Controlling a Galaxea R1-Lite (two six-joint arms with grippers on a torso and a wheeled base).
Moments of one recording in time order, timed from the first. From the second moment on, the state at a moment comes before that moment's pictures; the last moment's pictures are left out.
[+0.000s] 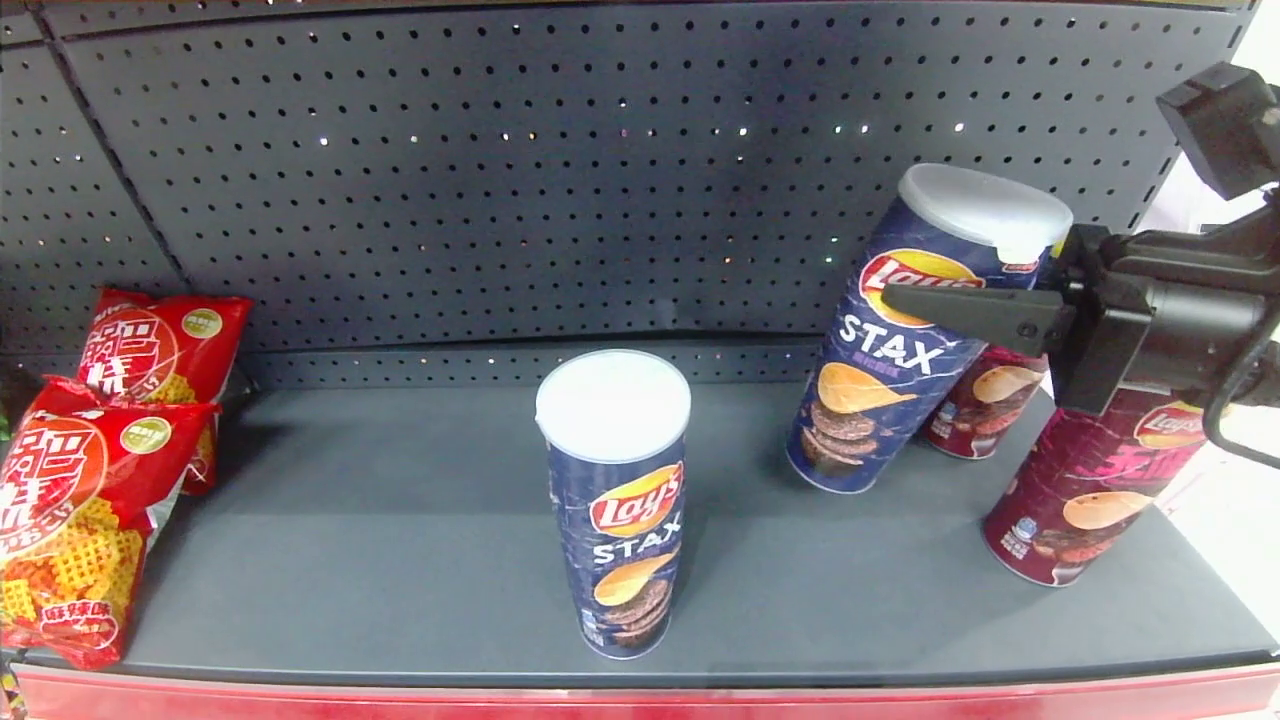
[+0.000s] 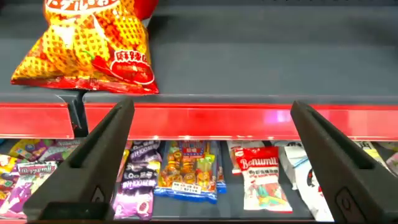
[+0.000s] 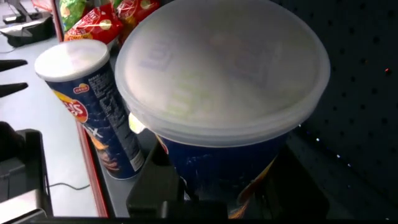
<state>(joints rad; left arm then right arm) 0.00 0.01 0.00 0.00 0.01 -0.01 0.37 1.40 -0.93 -0.43 0.63 -0.14</state>
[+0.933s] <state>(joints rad) 0.00 0.00 0.00 0.00 0.01 -0.01 0.52 1.42 -1.06 -0.41 0.53 -0.11</state>
